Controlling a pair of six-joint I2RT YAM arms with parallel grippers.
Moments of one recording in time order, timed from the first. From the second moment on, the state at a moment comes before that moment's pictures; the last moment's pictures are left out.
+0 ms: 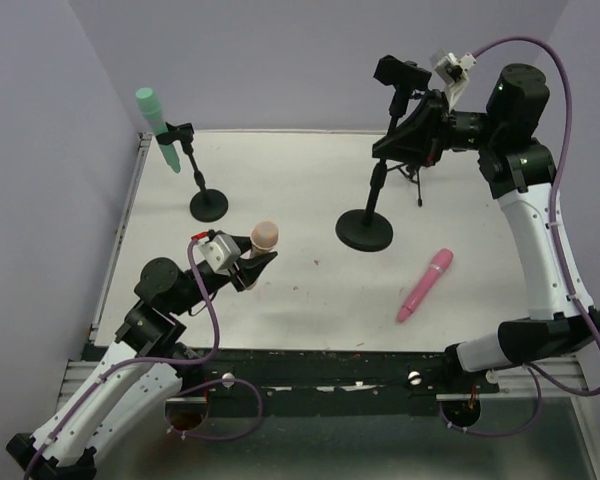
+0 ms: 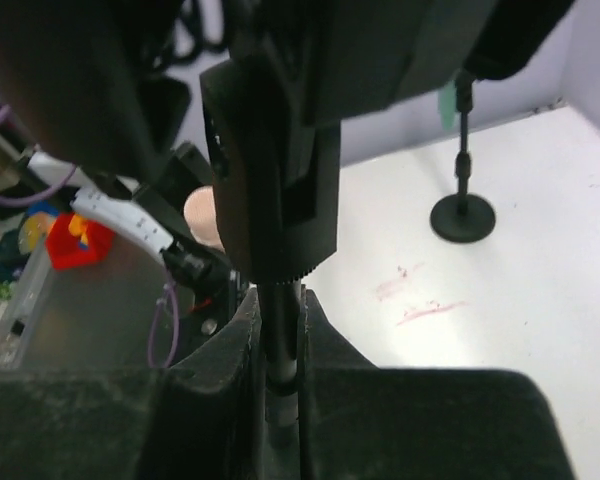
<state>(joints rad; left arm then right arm) -0.61 0.49 0.58 0.02 0.36 0.06 0.18 1.47 1.81 -0.48 -1.31 0.12</state>
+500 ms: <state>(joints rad) -0.60 0.49 0.58 0.02 0.37 0.05 0.20 1.37 1.21 -0.15 -0.96 -0.03</state>
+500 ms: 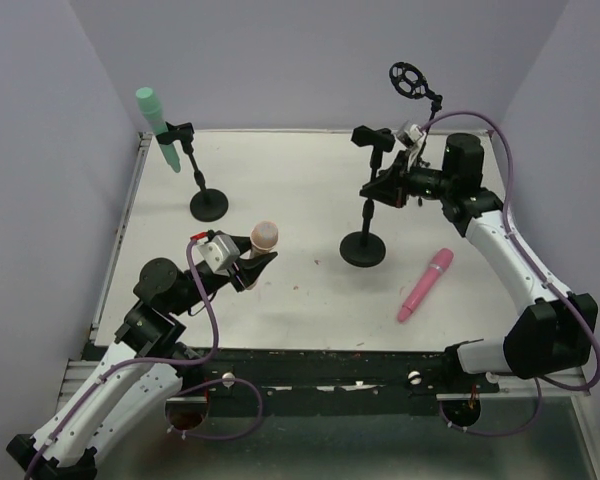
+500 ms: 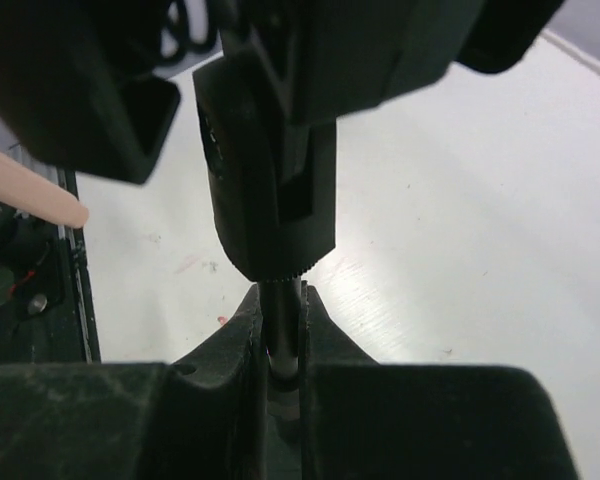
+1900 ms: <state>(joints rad) -0.60 0.47 0.58 0.02 0.38 0.05 0.13 1.22 0.83 -0.19 -1.09 -0.51</state>
